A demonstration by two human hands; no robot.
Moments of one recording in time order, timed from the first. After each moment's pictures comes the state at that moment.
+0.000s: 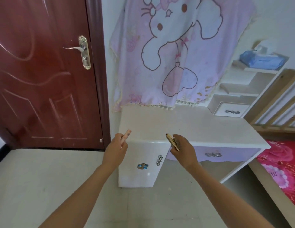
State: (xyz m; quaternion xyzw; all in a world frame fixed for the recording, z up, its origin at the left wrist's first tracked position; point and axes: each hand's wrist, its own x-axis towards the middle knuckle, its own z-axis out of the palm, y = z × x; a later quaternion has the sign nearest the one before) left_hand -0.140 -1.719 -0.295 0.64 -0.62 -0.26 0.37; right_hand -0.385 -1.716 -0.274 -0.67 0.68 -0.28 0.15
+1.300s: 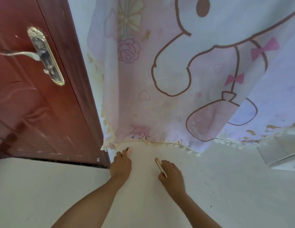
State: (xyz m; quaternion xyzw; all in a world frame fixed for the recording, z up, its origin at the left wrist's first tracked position) left_hand -0.162 -2.091 -0.407 0.78 -0.60 -0.16 0.09; right_hand -0.345 -2.062 -0.365 -0.68 0.68 -0.14 0.23
